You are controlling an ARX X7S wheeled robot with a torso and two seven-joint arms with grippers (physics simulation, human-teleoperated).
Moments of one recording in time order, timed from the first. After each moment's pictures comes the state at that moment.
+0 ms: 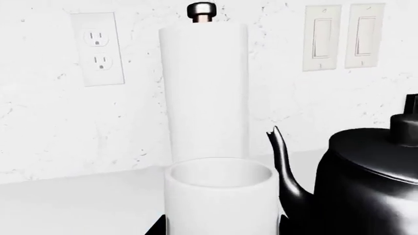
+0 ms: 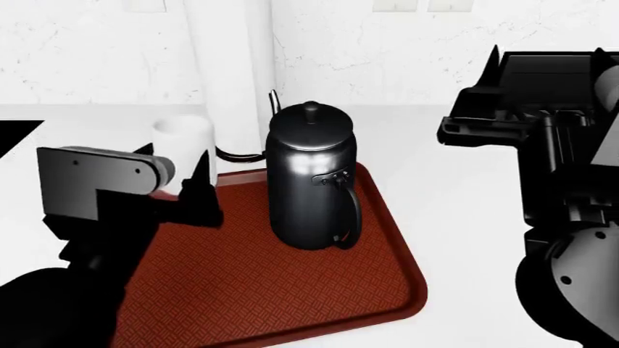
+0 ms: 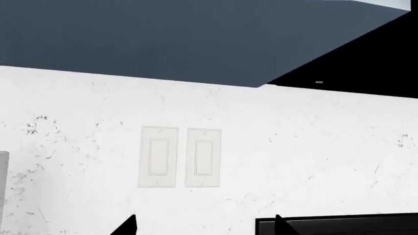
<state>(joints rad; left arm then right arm) -0.50 -0.61 0.10 0.71 -0.97 -0.88 -0.55 0.78 0.65 -0.22 -0.78 0.91 0.83 0.93</state>
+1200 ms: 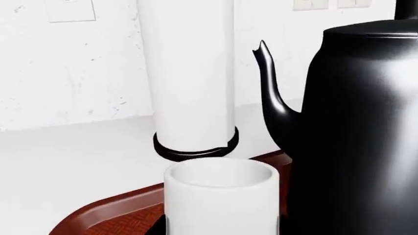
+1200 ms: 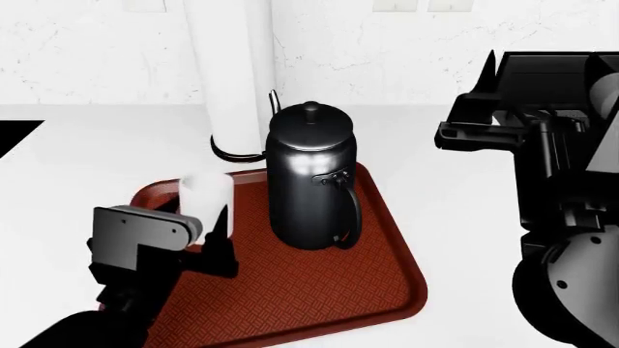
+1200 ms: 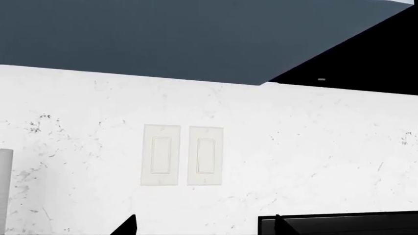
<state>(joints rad) -0.27 -0.60 0.21 0.62 -0.75 -0.67 -0.39 0.75 0.66 -0.23 -0.78 0.89 0.79 0.92</state>
